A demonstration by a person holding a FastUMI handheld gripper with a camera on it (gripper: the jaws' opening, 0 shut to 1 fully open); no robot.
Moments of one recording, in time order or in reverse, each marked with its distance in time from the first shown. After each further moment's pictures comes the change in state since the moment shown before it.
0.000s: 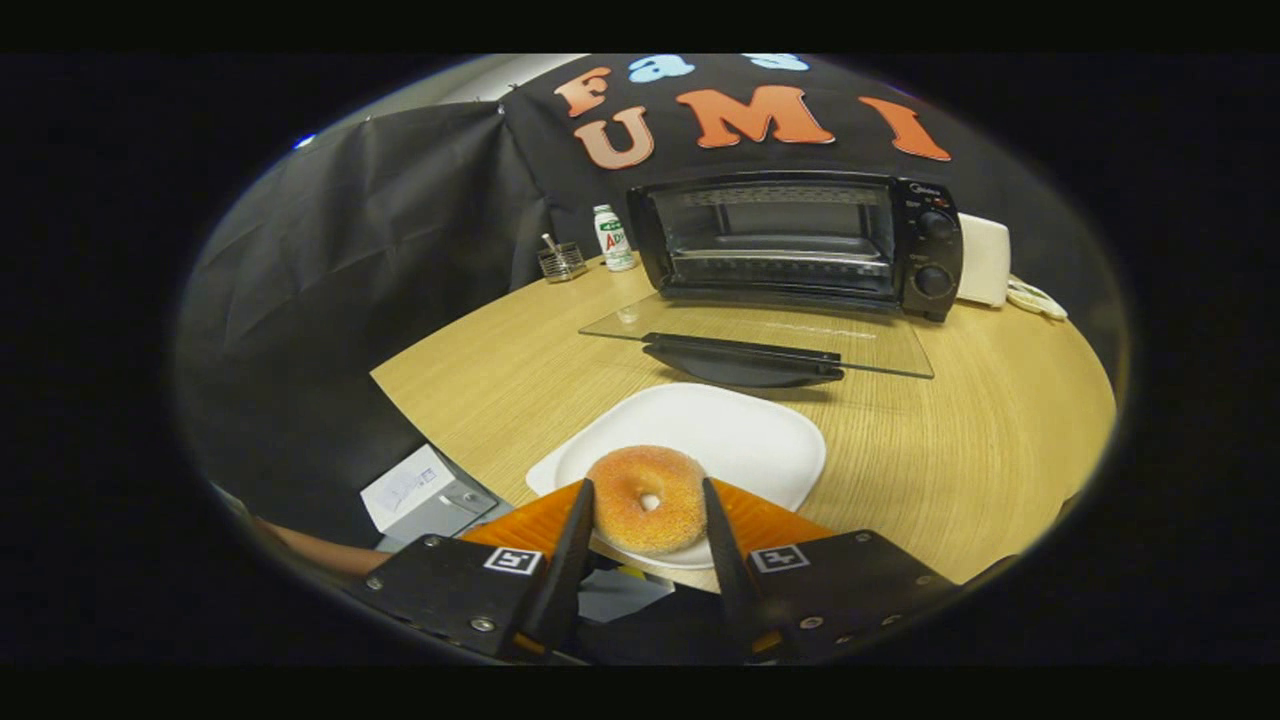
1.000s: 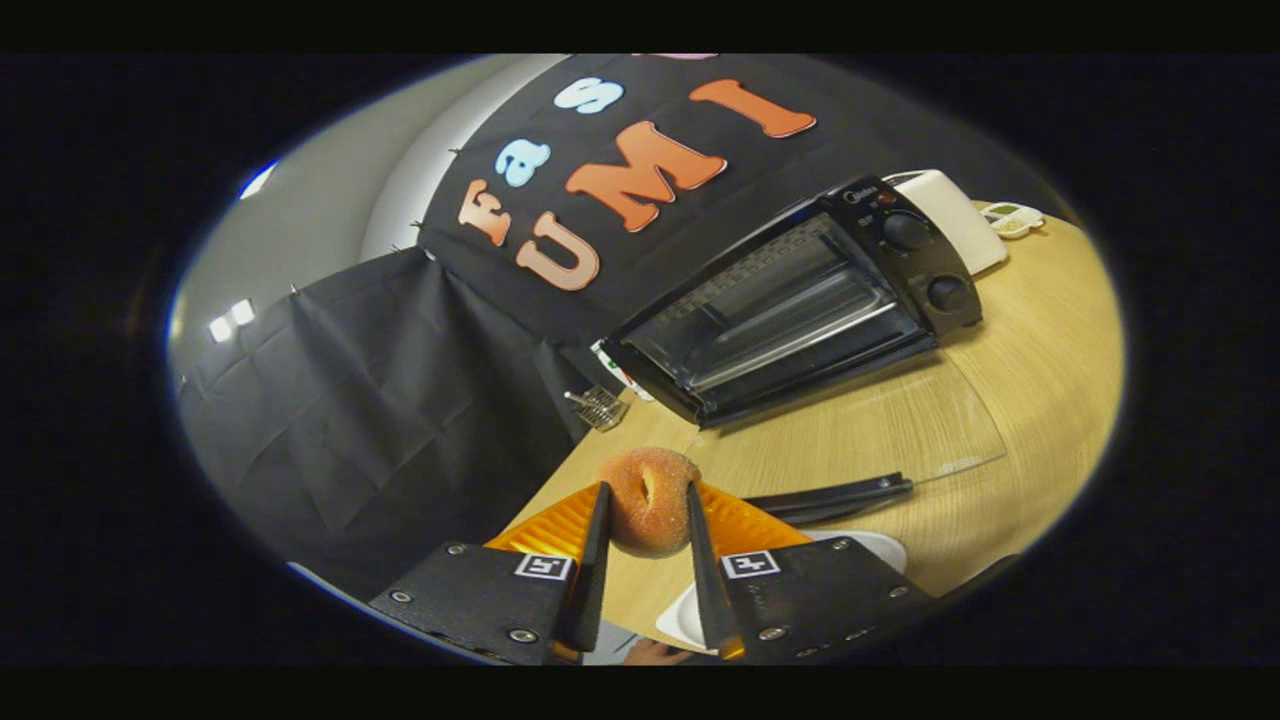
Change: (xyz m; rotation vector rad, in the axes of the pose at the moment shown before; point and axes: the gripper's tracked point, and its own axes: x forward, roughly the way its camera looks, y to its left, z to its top) arm 0.021 0.005 0.164 0.485 -0.385 0.229
